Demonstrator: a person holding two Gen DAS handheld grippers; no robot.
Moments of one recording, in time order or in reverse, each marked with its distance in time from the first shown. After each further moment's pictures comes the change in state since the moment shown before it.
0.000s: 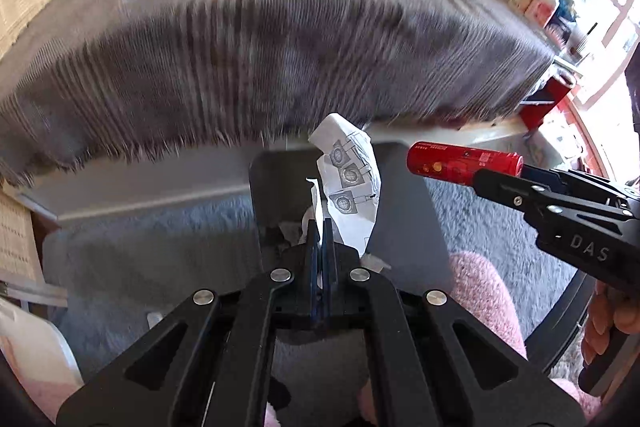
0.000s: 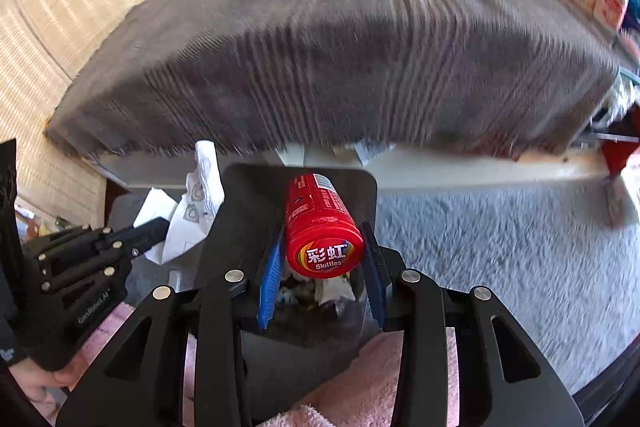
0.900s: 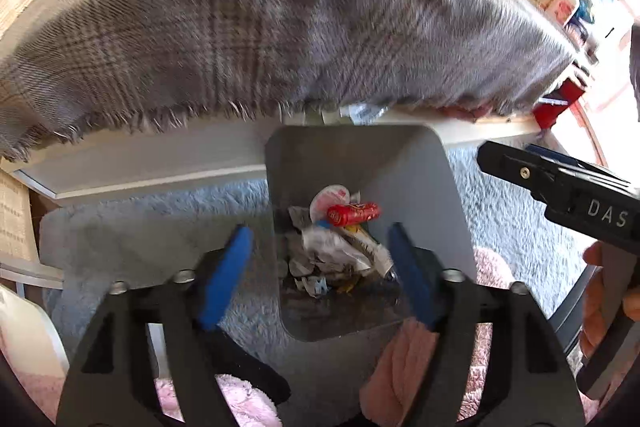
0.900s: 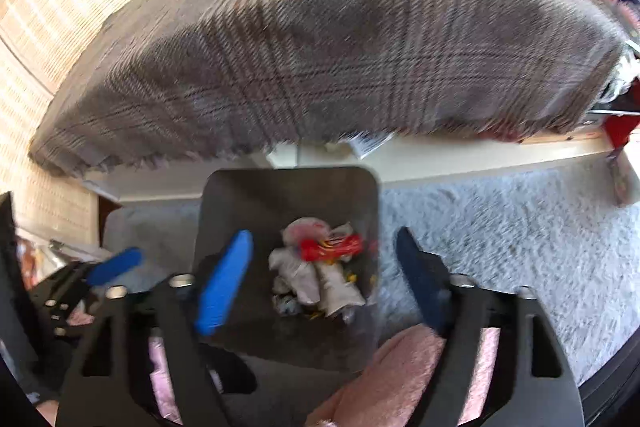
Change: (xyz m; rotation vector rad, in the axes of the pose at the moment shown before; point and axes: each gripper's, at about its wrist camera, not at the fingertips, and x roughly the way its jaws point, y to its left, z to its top) left arm 0.010 0.016 -0.007 -0.049 0.013 0.016; right arm 0.013 -0.007 0.008 0.074 -0.034 -0.050
